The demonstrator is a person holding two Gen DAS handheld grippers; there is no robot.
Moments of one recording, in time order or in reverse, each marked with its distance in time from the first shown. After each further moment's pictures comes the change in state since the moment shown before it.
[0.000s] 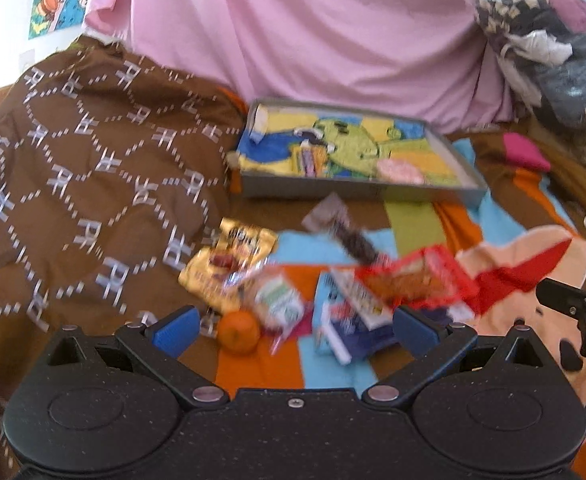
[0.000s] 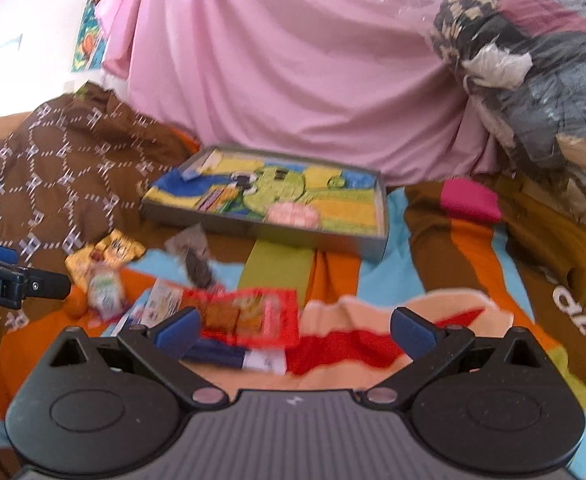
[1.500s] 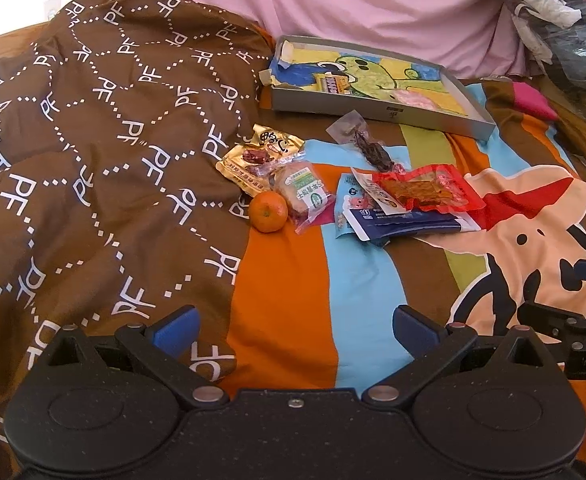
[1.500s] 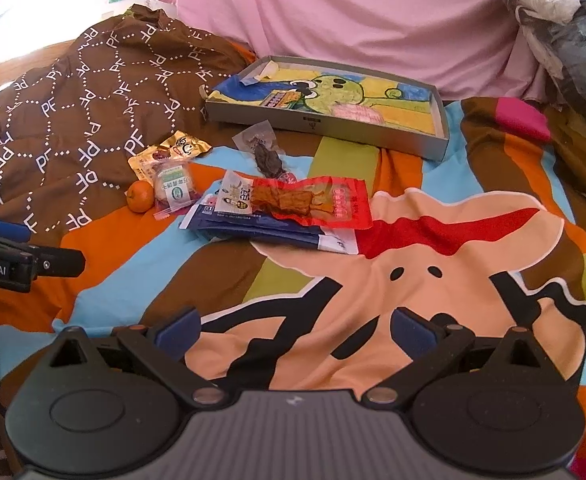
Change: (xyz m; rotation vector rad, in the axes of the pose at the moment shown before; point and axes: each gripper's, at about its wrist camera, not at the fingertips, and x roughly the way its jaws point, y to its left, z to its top) left arm -0.033 0.011 -0.056 -0.039 0.151 0.038; right arm -0.017 0.037 -0.038 -0.027 0.245 0.122
